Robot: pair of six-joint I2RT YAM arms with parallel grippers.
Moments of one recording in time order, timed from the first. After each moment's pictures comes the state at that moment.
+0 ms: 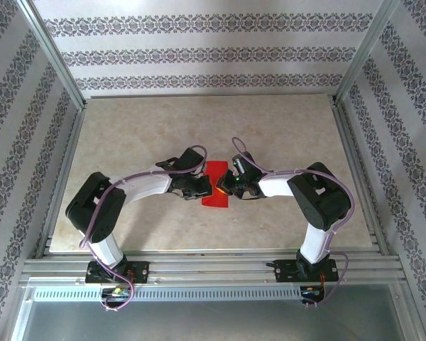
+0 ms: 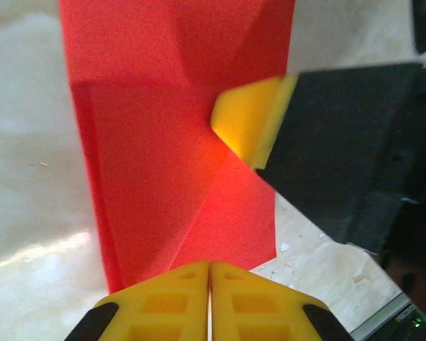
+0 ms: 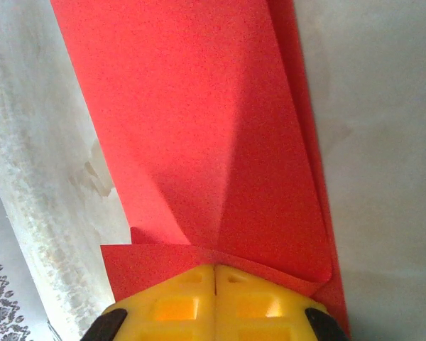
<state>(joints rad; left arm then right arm) -0.64 1.73 1.02 -0.38 0.36 -0.81 0.55 1.81 0.79 0.14 -0.41 1.11</state>
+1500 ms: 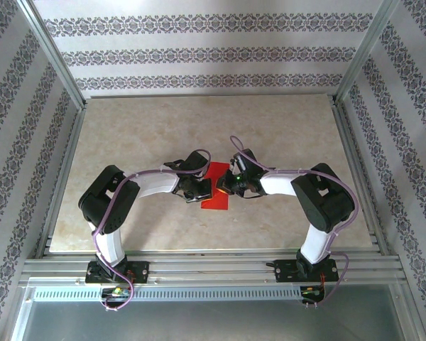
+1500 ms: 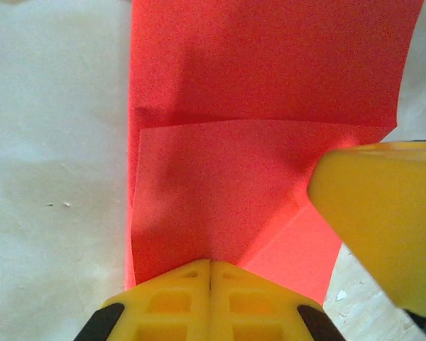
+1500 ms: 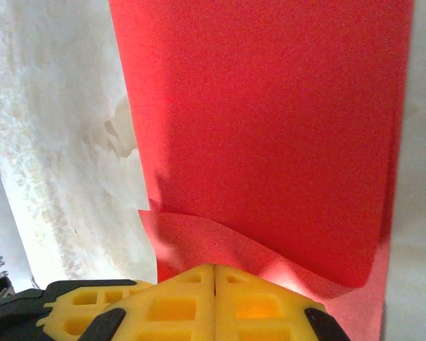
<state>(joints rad) -0.65 1.83 1.05 -0.38 0.31 -0.84 0.55 1.79 0.82 0.05 -0.49 0.96</state>
